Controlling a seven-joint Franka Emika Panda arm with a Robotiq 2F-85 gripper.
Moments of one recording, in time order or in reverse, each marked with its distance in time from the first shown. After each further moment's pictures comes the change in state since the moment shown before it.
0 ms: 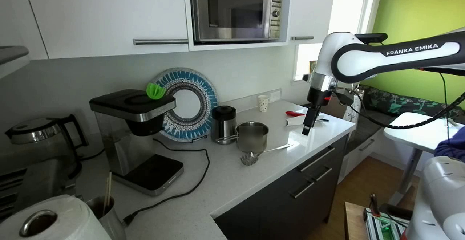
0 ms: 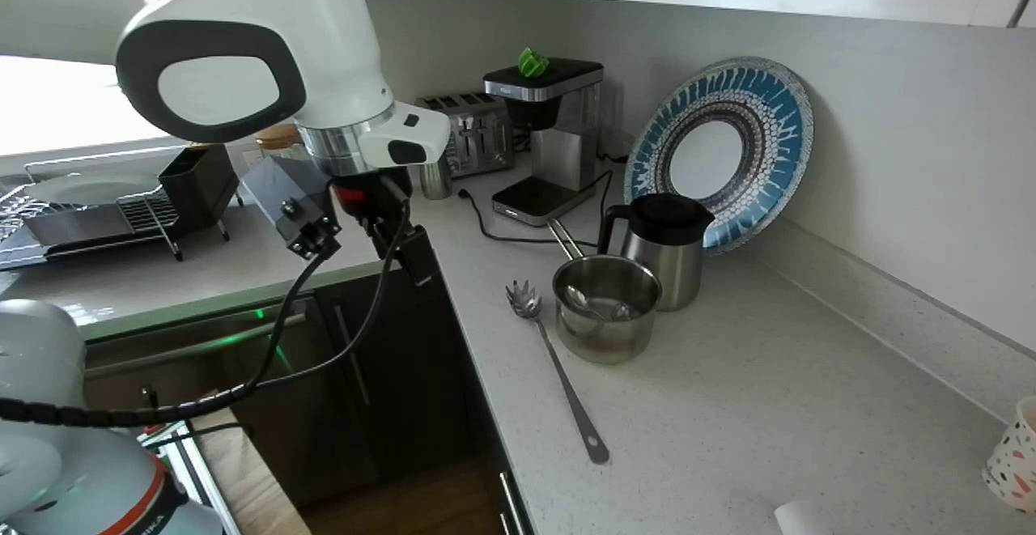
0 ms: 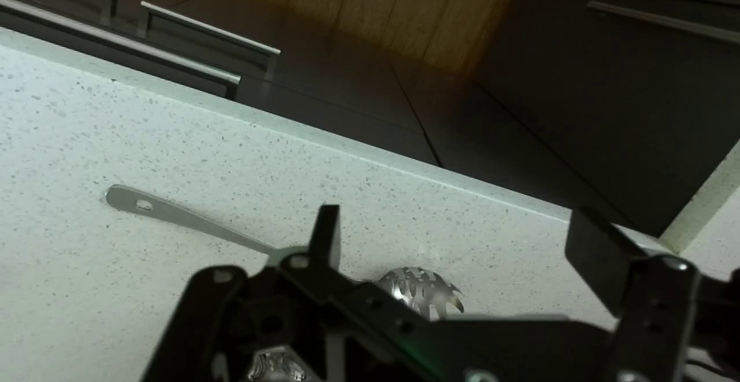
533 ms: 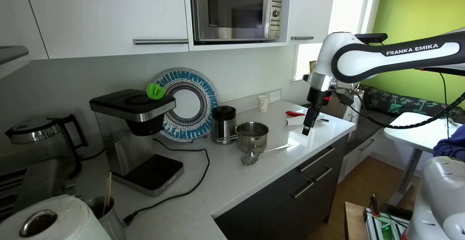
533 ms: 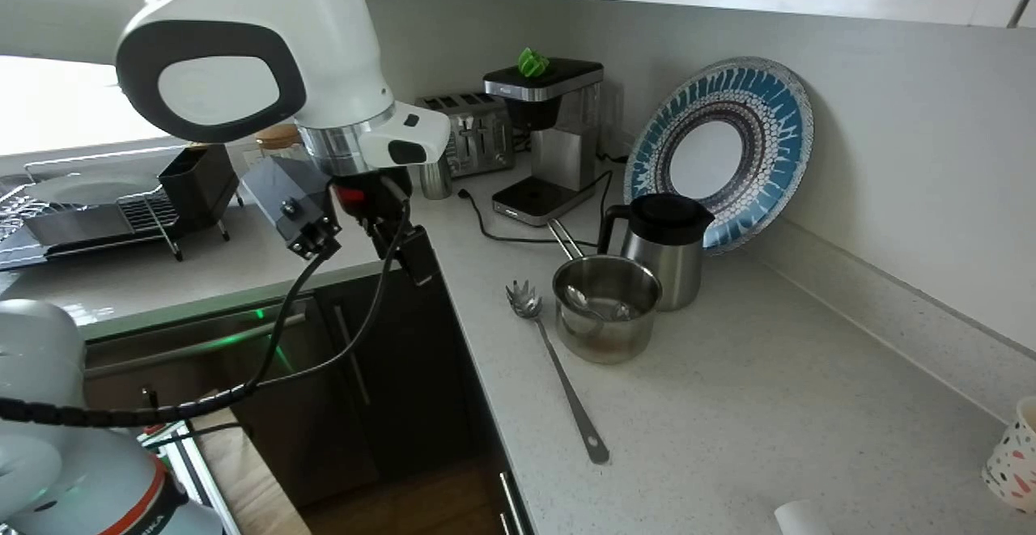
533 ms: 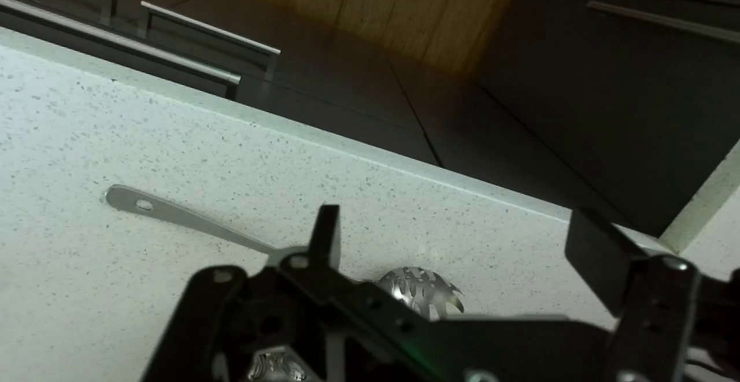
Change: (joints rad) arm 0.000 0.000 0.000 0.000 0.000 0.000 0.000
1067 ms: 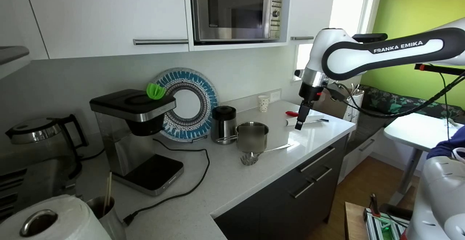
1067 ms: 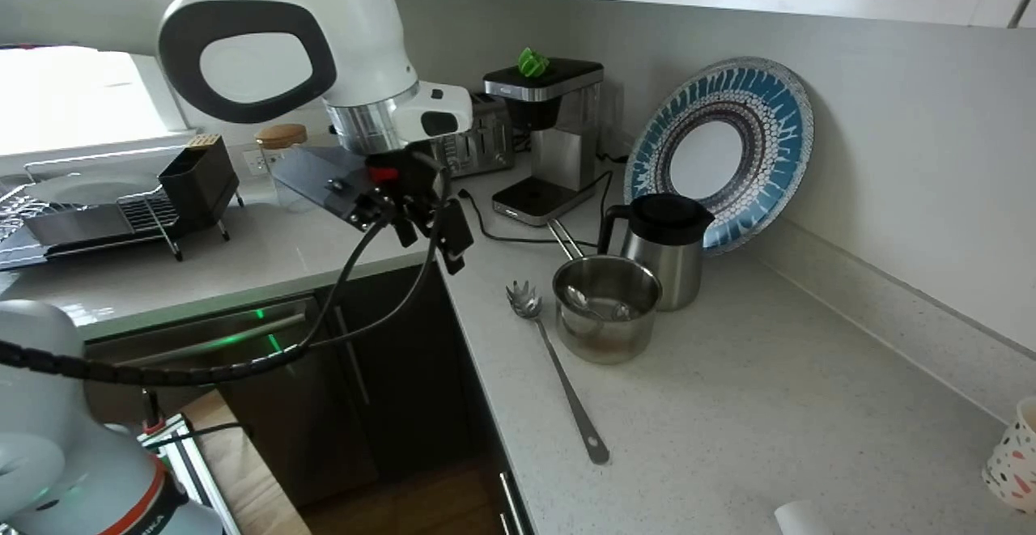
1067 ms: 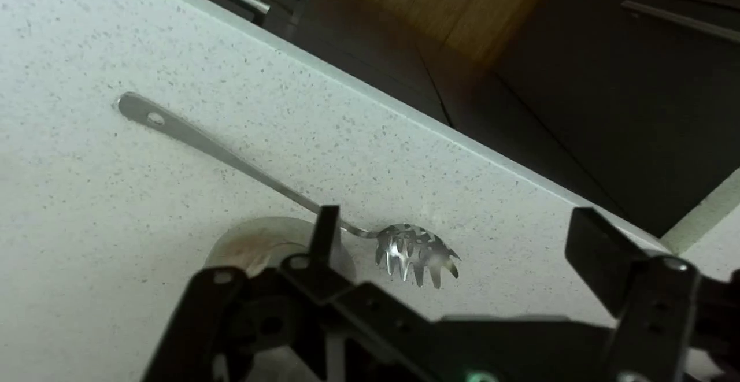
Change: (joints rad) arm 0.015 0.086 0.008 0.081 -0.013 0.049 -0.129
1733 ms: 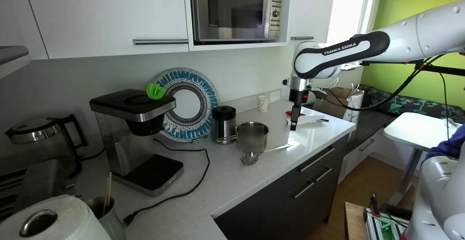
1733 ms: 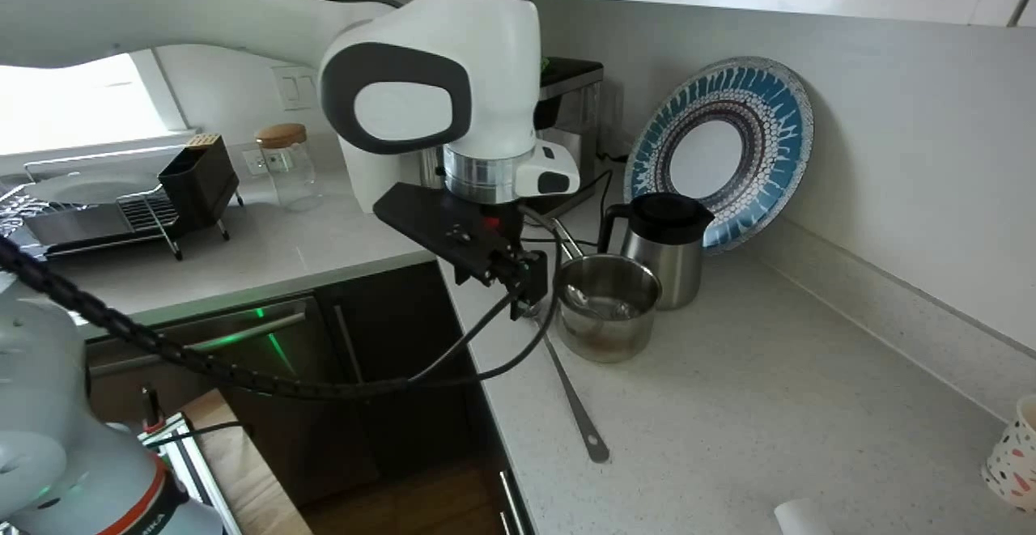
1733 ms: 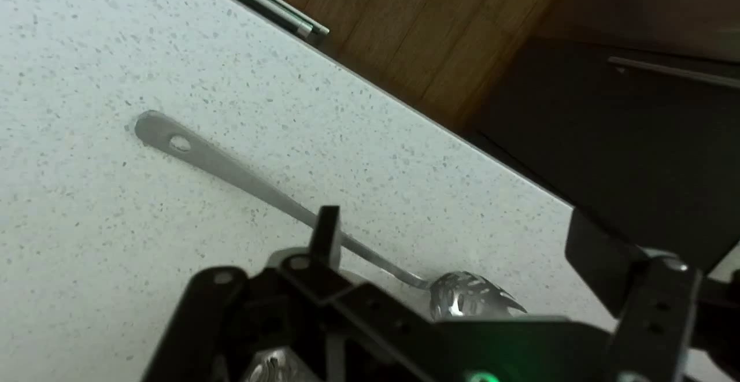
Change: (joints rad) arm 0.000 0.355 -0.147 0.237 0.109 -0.090 -0.252
